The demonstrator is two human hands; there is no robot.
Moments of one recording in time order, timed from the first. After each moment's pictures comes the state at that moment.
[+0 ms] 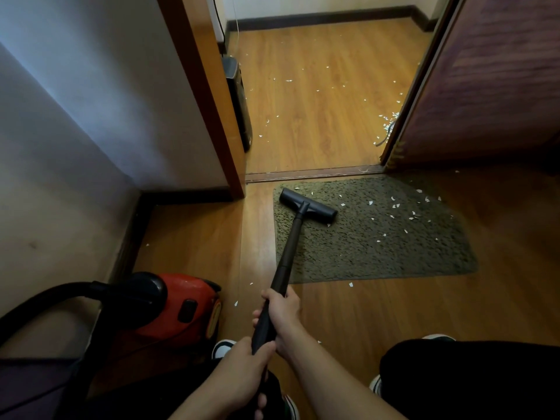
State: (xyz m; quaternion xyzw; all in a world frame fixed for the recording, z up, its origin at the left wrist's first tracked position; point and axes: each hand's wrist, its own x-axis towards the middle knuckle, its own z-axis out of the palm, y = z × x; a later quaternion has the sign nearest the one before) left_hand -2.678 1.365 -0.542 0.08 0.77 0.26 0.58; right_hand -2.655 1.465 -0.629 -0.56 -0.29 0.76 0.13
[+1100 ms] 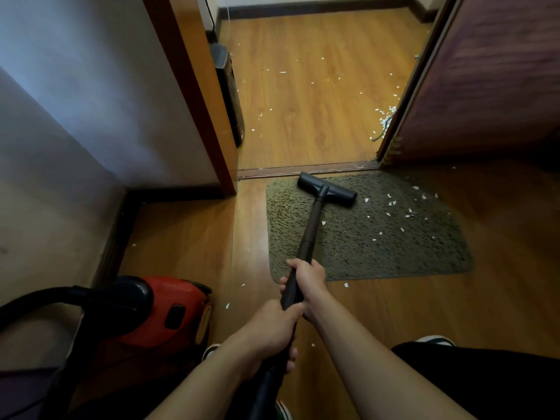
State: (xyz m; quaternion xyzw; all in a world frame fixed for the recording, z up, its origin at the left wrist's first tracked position) left_hand -2.675 1.450 -0.540 0.08 0.72 0.29 0.62; right_hand -2.653 1.555 -0.634 -0.59 -0.29 0.73 0.17
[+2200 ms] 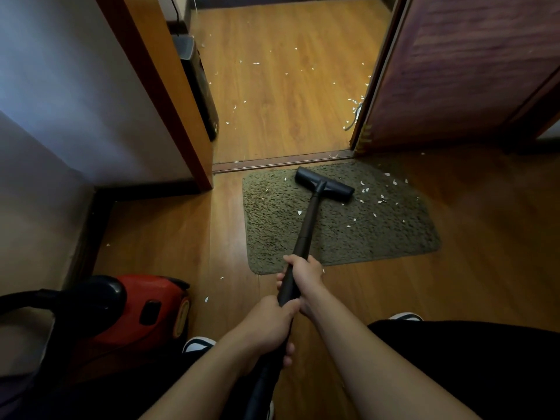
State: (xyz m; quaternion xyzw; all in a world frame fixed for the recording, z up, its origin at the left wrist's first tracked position) left_hand -2.634 1.462 -0.556 0.12 0.72 0.27 0.62; right_hand -2.599 1.569 -0.634 -0.60 -0.28 0.72 0.19
